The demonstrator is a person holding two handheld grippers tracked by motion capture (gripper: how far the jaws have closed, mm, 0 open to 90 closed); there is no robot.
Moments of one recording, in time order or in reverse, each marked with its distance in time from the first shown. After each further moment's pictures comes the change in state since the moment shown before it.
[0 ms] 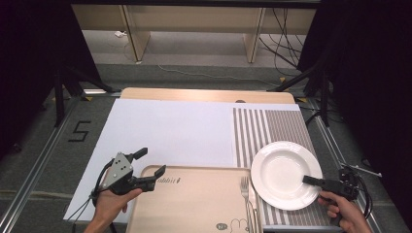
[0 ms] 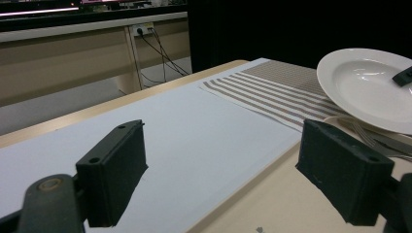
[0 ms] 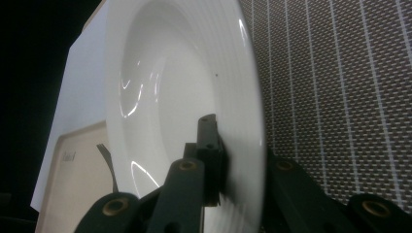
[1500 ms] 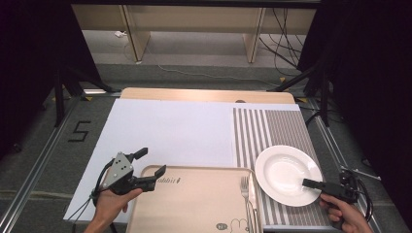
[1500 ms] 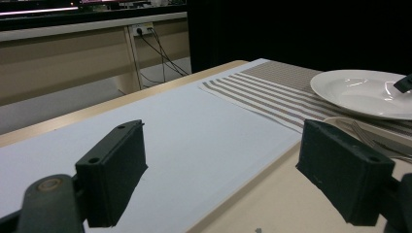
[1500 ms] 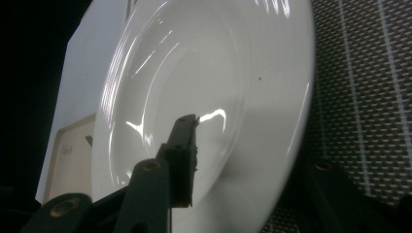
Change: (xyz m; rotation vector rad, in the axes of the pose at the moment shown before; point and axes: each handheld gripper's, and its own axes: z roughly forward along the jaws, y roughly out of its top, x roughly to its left) left arm 0.000 0.000 0.001 -0.001 -0.002 -0.005; right arm -0.019 -0.004 0.004 0.025 0.007 0.040
